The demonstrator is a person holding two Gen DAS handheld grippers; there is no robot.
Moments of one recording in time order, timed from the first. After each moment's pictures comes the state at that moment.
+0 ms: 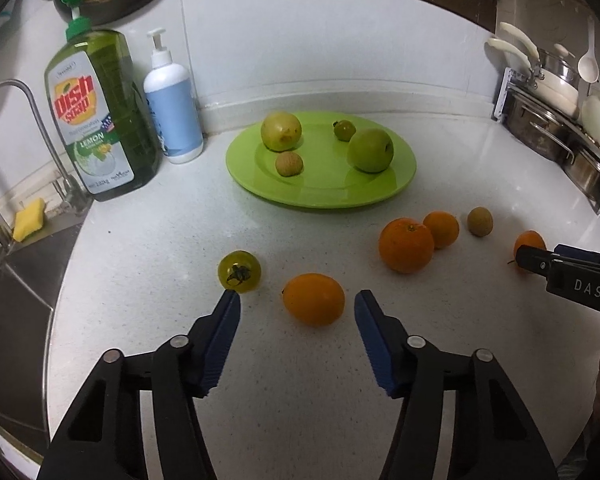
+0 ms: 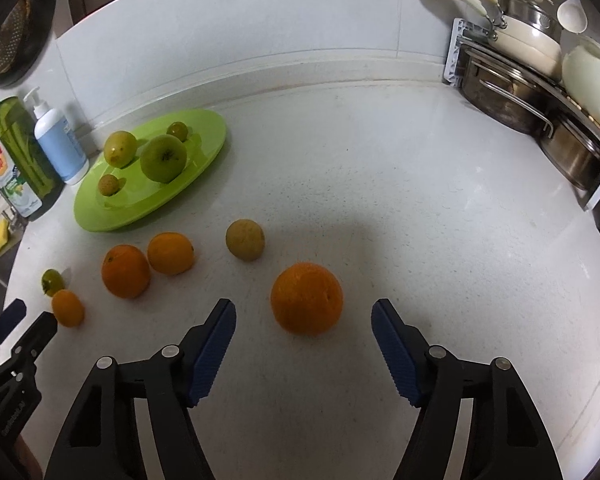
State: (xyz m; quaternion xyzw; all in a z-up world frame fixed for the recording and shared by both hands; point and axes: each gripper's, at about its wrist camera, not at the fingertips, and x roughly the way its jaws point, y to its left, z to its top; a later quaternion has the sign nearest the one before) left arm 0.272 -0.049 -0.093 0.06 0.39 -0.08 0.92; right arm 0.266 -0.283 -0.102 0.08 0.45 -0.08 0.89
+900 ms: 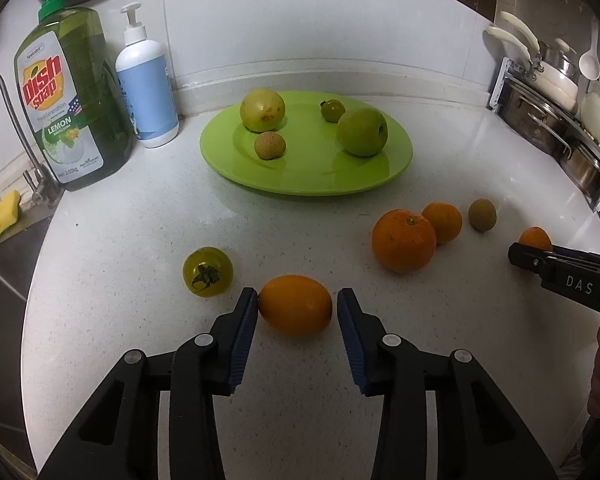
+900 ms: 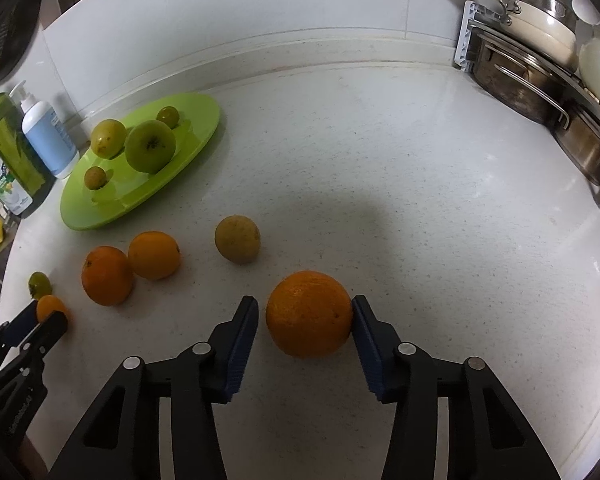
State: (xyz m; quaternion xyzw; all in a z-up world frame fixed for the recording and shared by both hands) left arm 0.292 -0.057 -0.110 0.05 0.41 -0.10 0.90; right arm 0.284 -0.287 -0.117 0.08 0.47 -0.07 0.88
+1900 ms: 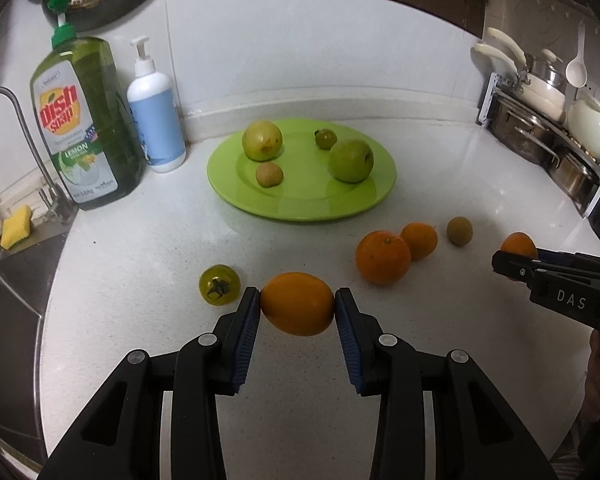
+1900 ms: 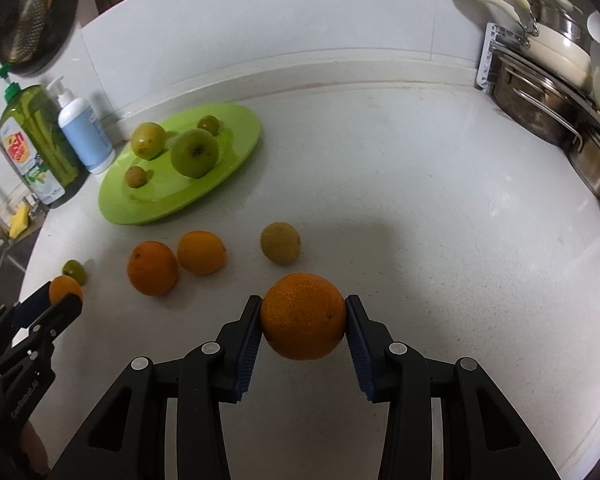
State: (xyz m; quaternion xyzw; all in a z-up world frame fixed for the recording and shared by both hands) left arm 0.270 -0.056 -0.079 0.05 0.38 -0.11 0.92; right arm 0.268 -0.270 -0.095 0.07 0.44 -0.02 0.89
